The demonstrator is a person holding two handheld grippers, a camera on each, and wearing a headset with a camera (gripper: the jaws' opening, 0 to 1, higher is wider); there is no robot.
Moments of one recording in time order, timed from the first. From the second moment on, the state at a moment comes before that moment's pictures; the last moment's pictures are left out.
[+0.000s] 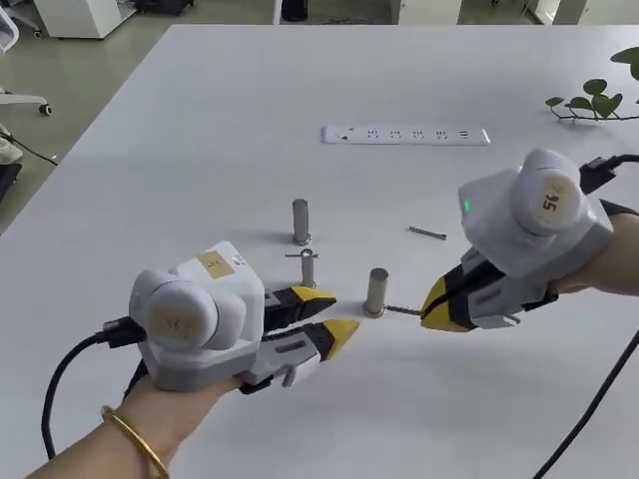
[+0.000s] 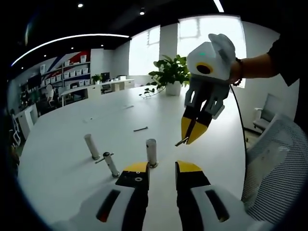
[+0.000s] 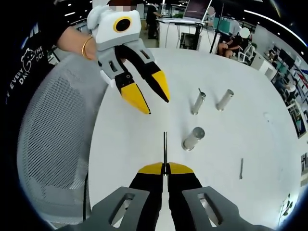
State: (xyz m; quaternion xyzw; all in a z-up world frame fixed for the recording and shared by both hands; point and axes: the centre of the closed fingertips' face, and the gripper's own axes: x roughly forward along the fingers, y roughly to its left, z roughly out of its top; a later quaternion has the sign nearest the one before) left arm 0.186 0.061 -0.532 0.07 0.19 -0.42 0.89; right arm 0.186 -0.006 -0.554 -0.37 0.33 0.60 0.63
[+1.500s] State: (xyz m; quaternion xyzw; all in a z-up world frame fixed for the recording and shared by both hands) left arm 0.242 0.023 -0.573 0.03 0.23 -0.39 0.89; right arm 0.237 -0.013 -0.569 -0.43 0.33 0.58 0.61
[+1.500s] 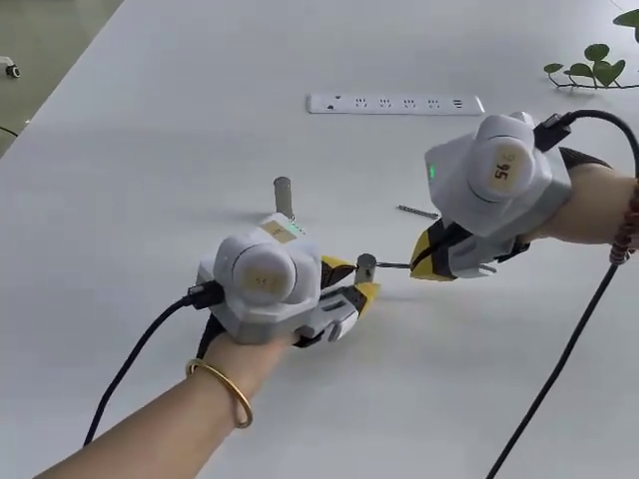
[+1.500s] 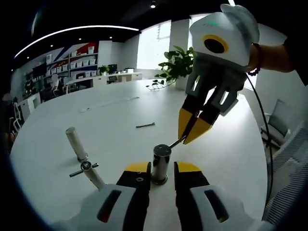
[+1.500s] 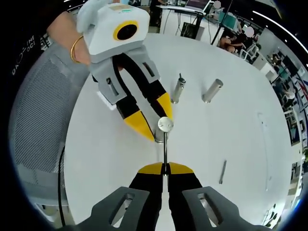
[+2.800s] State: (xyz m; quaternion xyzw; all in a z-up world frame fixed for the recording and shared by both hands) left arm 0.245 0.024 -0.584 0.06 0.23 -0.39 0.89; right arm 0.240 0.003 -0.567 -0.45 0.34 0.57 0.60
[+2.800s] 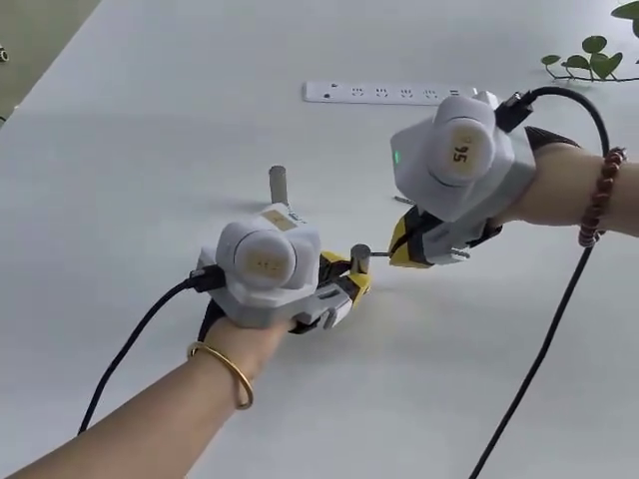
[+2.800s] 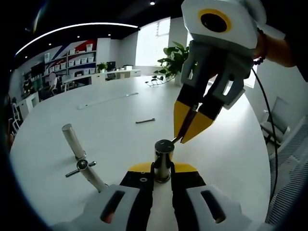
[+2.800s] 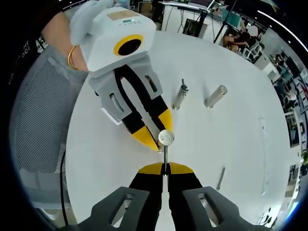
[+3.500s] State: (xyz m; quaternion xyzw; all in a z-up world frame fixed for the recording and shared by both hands) left arm 0.245 0.022 -0.585 0.07 0.23 -0.40 0.88; right arm 0.239 0.012 -0.566 -0.42 0.33 0.58 0.62
